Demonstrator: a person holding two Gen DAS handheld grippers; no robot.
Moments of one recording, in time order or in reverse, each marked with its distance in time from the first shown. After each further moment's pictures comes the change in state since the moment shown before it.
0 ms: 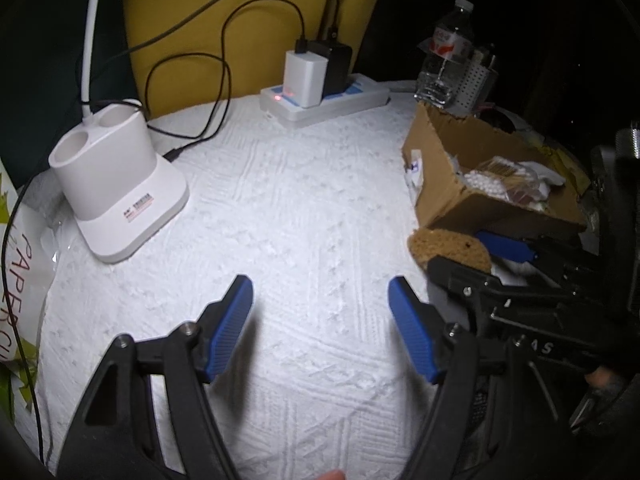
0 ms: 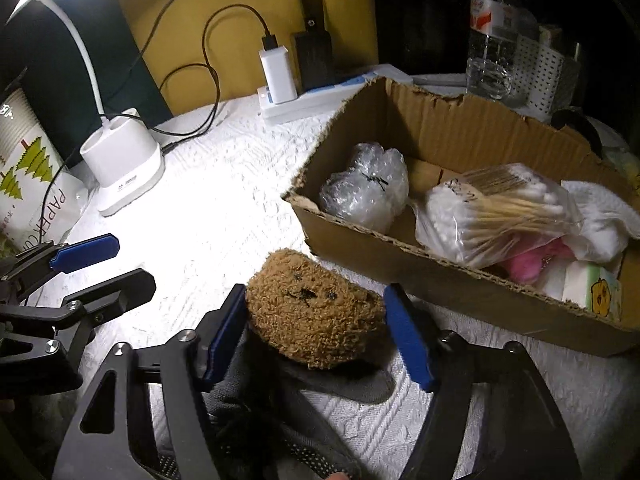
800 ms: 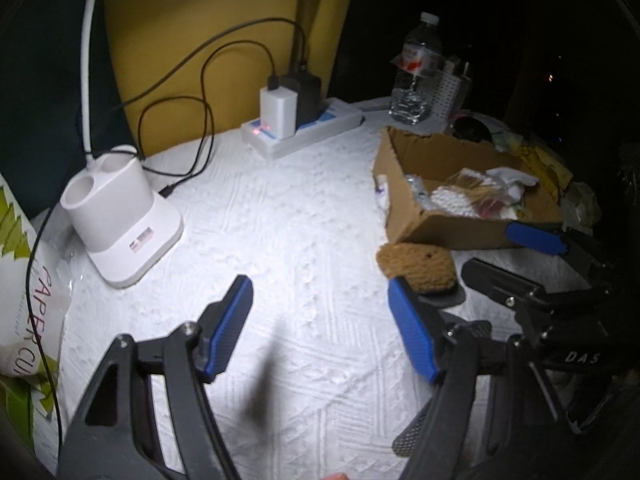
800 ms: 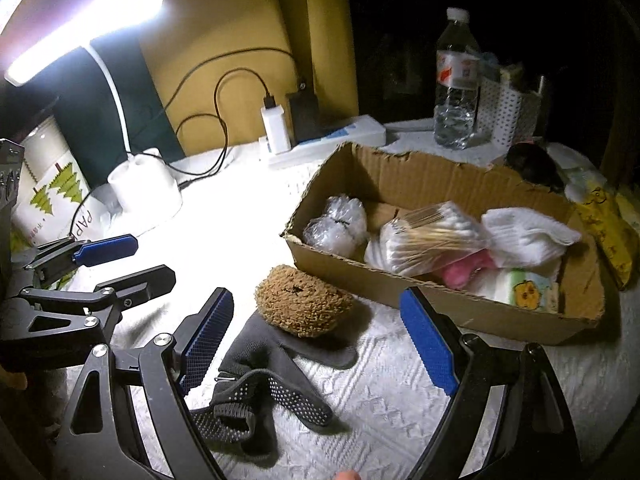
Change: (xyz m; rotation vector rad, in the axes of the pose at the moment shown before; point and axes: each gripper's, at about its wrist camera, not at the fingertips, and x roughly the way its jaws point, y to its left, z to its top) left arm -0.029 -0.020 0.008 0.068 -0.060 -0.012; right arm -0.067 -0.005 -0.008 -0.003 -0.131 -0.028
